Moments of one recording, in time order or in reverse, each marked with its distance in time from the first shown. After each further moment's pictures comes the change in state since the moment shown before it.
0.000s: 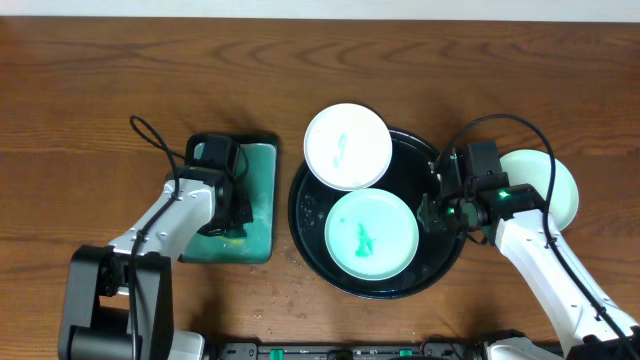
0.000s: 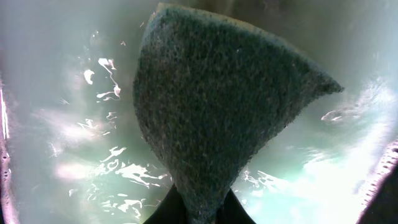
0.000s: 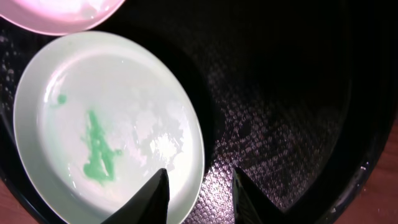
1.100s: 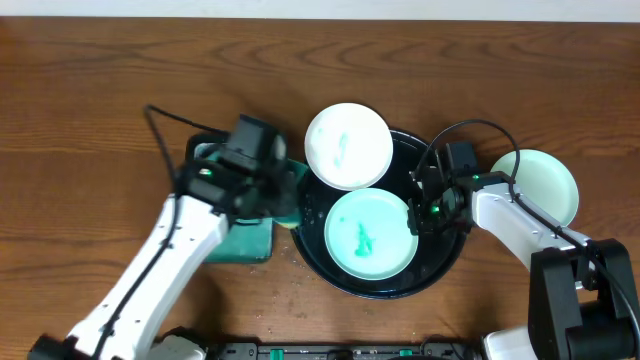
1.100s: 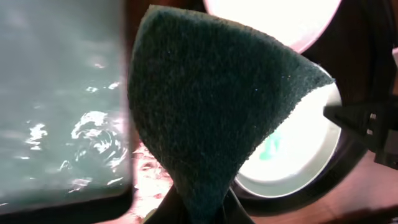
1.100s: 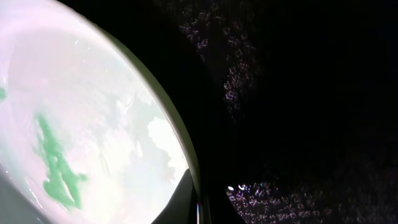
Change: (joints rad) left arm -0.294 -0.233 0.262 -0.221 0.217 -0.150; right arm -0.003 0.293 -0.013 0.126 -0.108 -0.084
